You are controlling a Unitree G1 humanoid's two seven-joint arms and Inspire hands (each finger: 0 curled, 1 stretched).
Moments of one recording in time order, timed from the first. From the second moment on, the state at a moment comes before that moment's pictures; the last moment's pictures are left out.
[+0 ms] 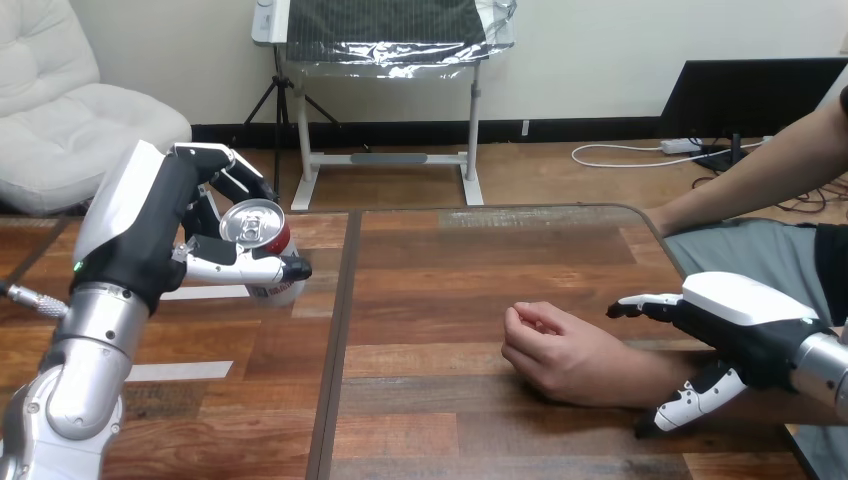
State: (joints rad) left arm -0.15 0.48 0.05 0.03 0.36 -0.11 -0.05; right arm -0.33 -0.79 0.18 0.64 -0.59 -0.54 0.31
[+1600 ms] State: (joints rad) left arm -0.14 0.48 0.07 0.03 0.35 -0.14 -0.05; right arm -0.43 -0.79 0.27 0.68 -0.61 -0.35 0.41
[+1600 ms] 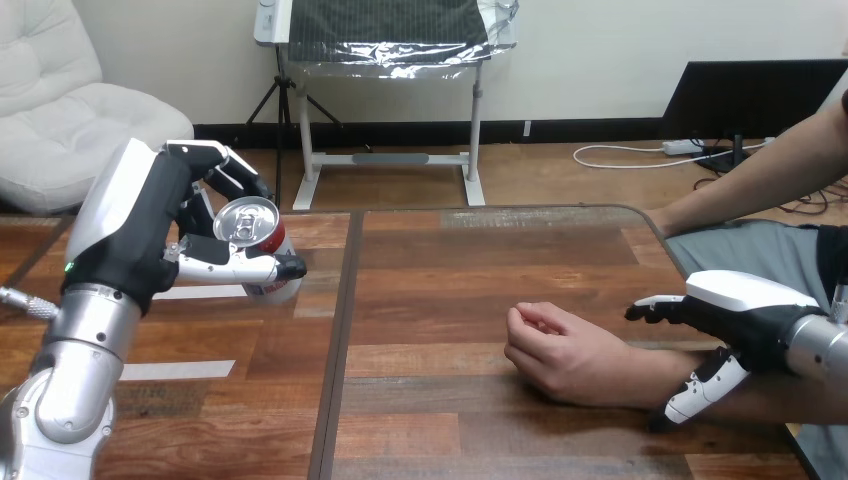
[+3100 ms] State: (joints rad) left arm -0.13 0.49 0.10 -0.01 0.34 -0.11 -0.07; right arm -0.47 -0.79 0.33 0.69 -0.62 -0.29 0.48
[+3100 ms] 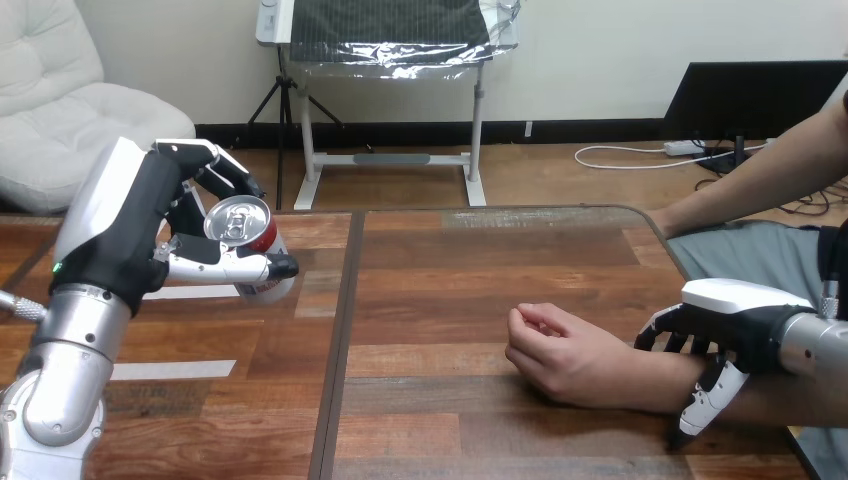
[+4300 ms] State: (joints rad) left arm -0.13 0.49 0.10 -0.01 0.34 -0.12 -0.07; right arm -0.43 -0.79 0.34 0.63 -0.63 -0.33 0.41
